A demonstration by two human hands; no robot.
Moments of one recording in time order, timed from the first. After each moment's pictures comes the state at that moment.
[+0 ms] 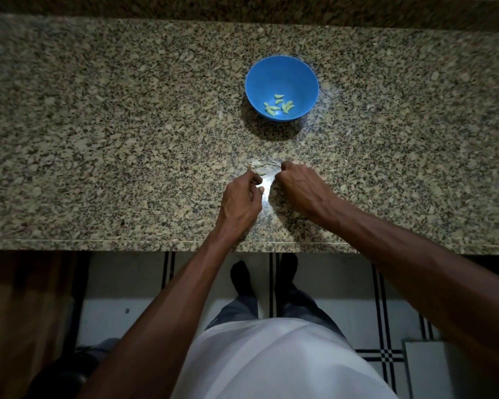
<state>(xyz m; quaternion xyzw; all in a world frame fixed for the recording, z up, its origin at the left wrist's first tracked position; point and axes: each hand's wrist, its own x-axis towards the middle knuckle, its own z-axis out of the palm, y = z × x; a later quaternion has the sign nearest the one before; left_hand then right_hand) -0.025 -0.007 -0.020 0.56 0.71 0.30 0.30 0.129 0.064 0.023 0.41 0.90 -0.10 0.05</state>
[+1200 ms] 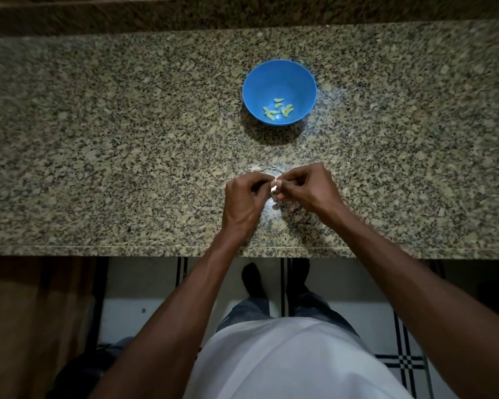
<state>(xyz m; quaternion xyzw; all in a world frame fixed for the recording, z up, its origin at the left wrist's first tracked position) -0.011 0.003 0.006 0.53 0.68 0.41 0.30 0.147 0.063 0.032 0.58 0.56 -0.56 -0.19</state>
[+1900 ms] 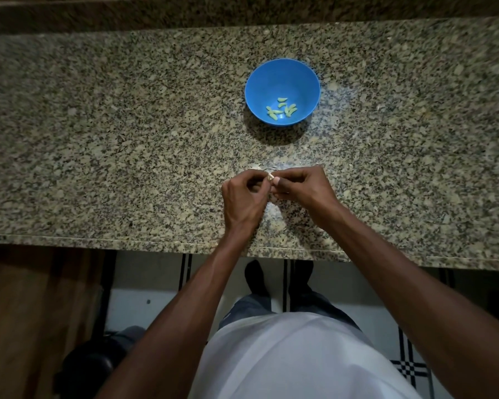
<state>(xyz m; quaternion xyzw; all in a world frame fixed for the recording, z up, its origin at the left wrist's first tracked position) 0.006 0.008 0.012 0.45 0.76 0.41 0.24 0.145 0.068 0.021 0.53 0.45 -0.68 -0.25</state>
